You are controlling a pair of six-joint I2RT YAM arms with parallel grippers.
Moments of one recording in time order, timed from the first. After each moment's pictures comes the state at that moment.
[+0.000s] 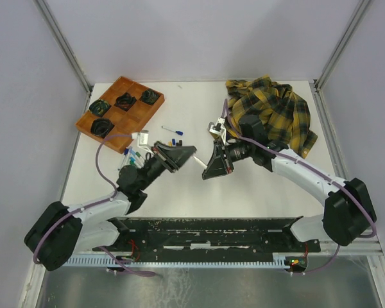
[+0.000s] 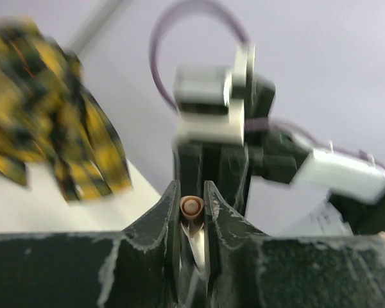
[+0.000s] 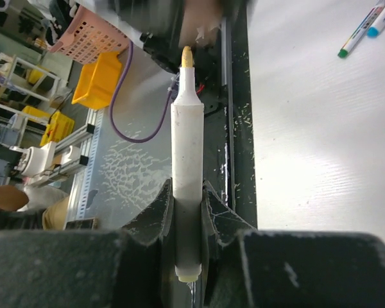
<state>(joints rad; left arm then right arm) -0.71 1.12 0.31 1.21 0.19 -0.94 0.57 1.37 0.95 -0.15 -1.19 0.18</state>
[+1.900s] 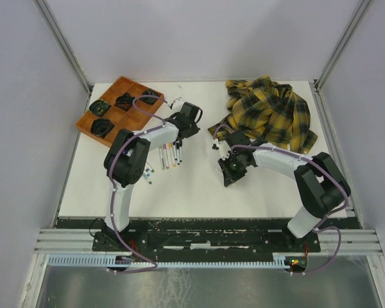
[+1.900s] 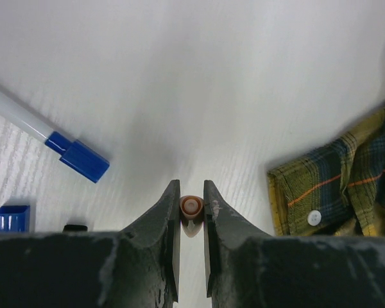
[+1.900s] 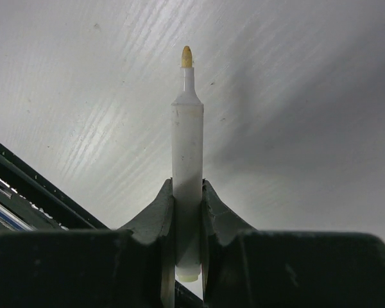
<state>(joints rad) -0.55 2.12 1.48 -0.18 -0.31 -0.86 0.58 1.63 0.97 -0.57 -0.31 0.01</state>
